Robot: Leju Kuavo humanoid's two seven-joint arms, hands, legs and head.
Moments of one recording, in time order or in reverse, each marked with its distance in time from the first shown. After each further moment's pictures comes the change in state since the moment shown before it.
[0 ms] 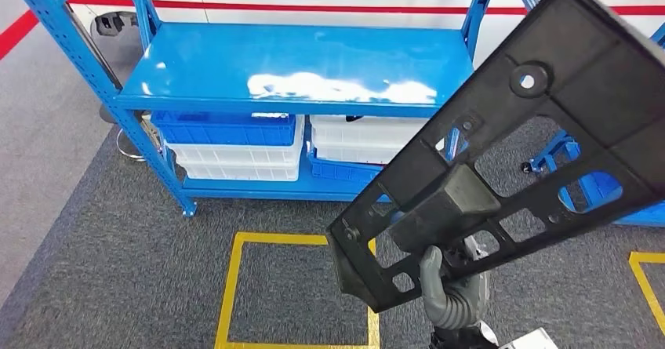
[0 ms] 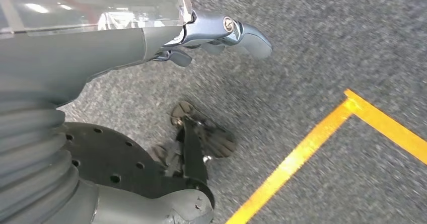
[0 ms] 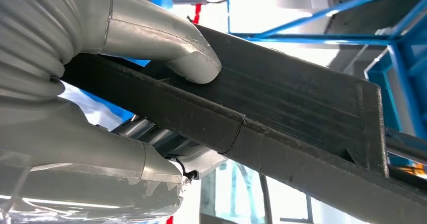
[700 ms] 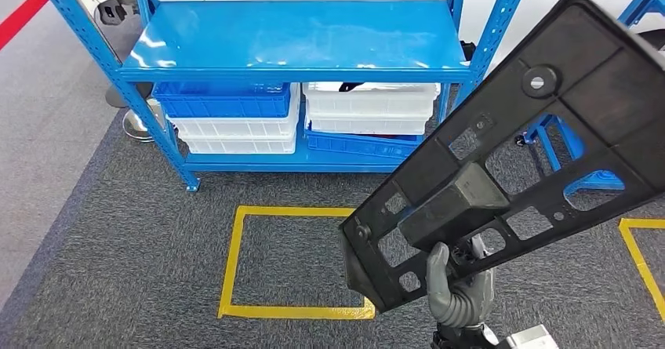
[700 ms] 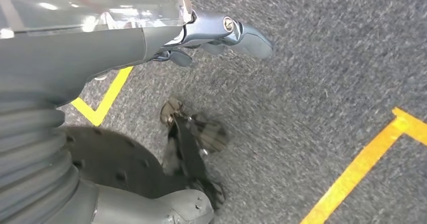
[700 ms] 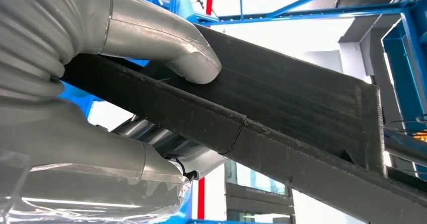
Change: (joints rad) left arm 0.003 0.008 -0.008 0.000 -0.072 0.003 -0.010; right arm 0.035 0.016 -0.019 -0.008 -0.006 -0.073 -0.003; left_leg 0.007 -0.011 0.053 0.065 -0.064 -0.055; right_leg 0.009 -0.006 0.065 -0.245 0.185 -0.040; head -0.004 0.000
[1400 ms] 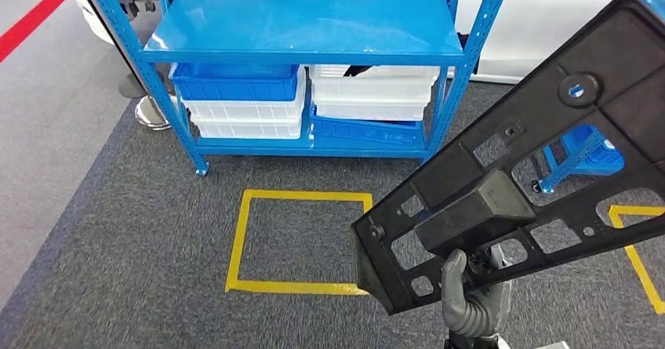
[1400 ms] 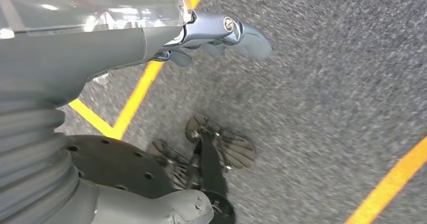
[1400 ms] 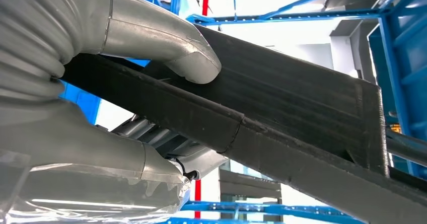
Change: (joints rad) left arm 0.007 0.001 -0.002 0.001 -0.006 -0.023 0.008; right arm 0.026 -0.001 -0.021 -0.035 -0.001 -0.013 -0.005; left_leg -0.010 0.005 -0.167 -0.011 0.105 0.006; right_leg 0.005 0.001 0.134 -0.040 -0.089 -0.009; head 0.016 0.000
